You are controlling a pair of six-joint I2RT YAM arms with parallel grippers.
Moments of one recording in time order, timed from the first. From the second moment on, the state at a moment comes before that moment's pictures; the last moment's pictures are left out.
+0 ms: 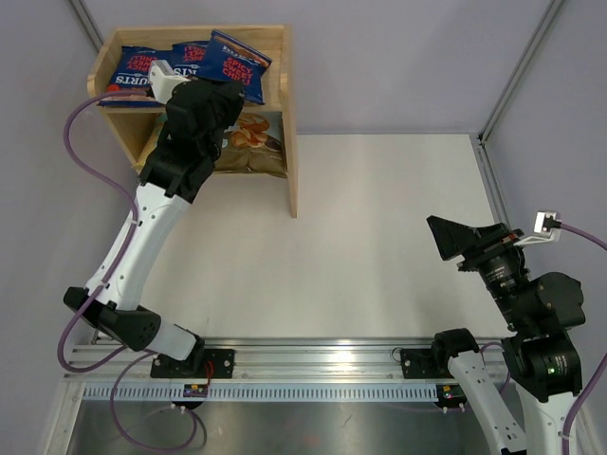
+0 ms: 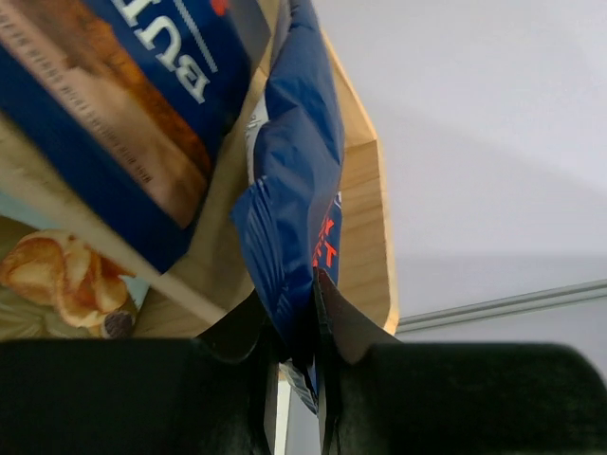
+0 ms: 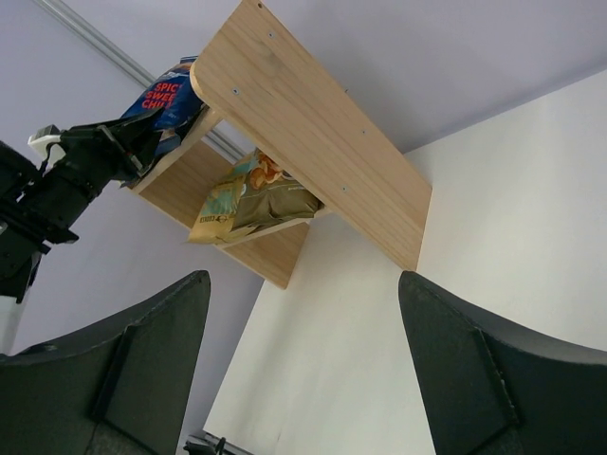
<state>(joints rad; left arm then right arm) -0.46 1.43 1.76 -0.39 -0.48 -1.08 0.18 0.37 1.03 -0.52 -0.16 0.80</state>
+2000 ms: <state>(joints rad) -0.40 1.69 2.26 -0.85 -0.44 -0.94 0.18 0.34 1.02 -0.58 -0.20 0.84</state>
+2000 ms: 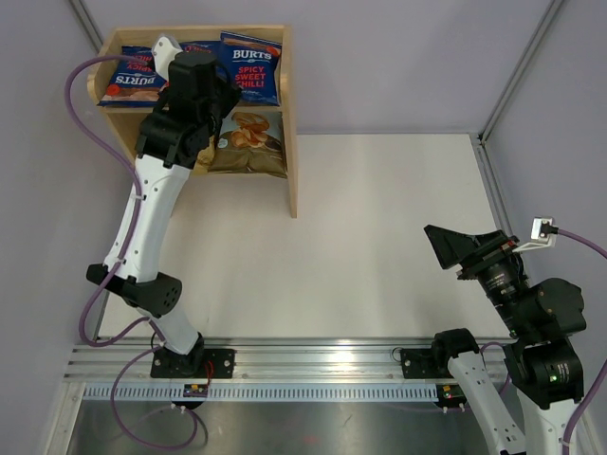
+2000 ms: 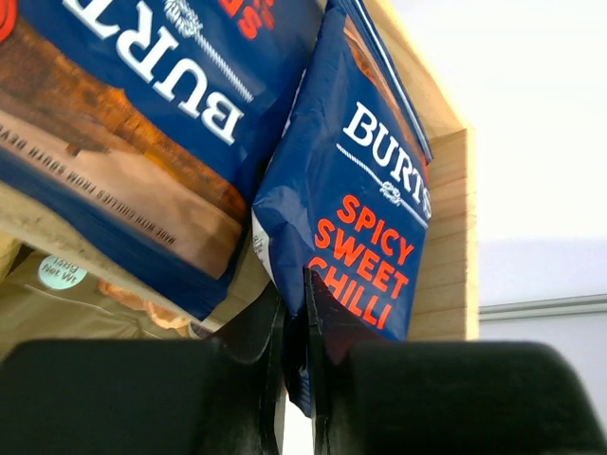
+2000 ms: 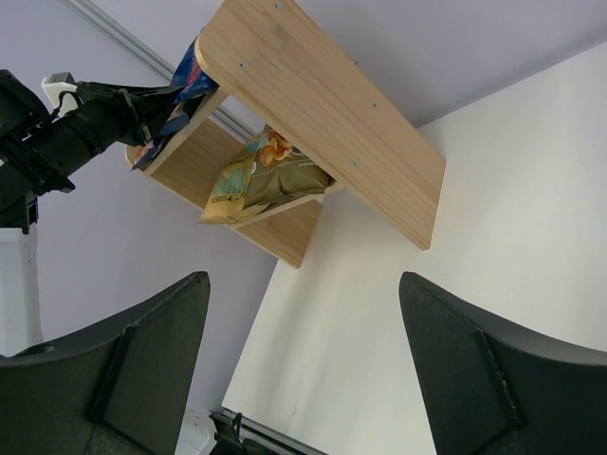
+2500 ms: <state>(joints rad) -0.35 1.76 2.31 -0.83 -0.35 -0.95 0.18 0.34 1.02 -0.60 -0.20 0.82</state>
